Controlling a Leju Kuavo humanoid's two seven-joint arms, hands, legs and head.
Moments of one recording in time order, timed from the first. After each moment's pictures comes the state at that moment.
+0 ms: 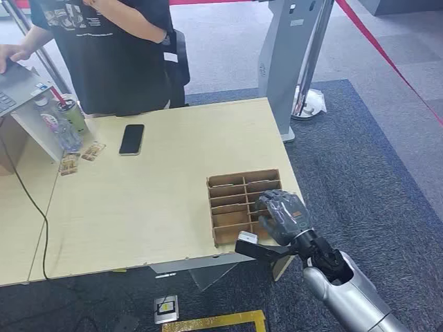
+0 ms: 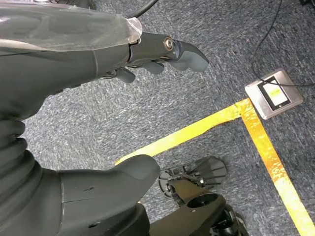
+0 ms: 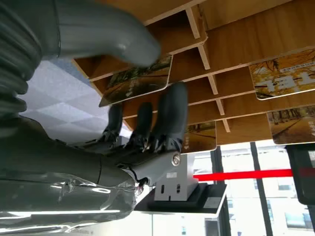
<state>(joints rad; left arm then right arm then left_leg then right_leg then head) -0.08 0.05 -0.59 -0.22 0.14 0.27 -0.10 -0.20 -0.21 0.49 -1.43 1.17 -0.32 -0.01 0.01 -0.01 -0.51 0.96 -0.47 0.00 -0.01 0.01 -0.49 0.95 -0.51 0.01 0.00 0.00</state>
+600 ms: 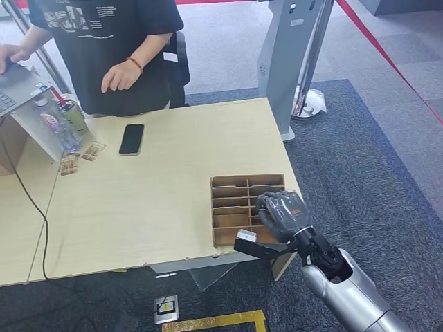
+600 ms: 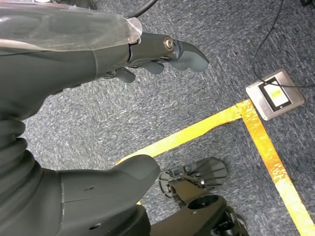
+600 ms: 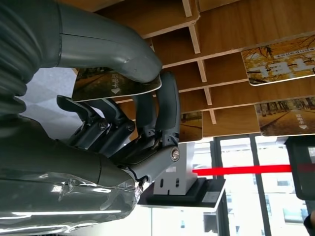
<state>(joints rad) -0.08 0.05 -0.59 -0.22 0.14 0.27 -0.10 -0.21 -0.21 0.49 -1.43 1.19 -0.32 0.00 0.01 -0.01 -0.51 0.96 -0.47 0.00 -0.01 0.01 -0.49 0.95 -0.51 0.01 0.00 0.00</state>
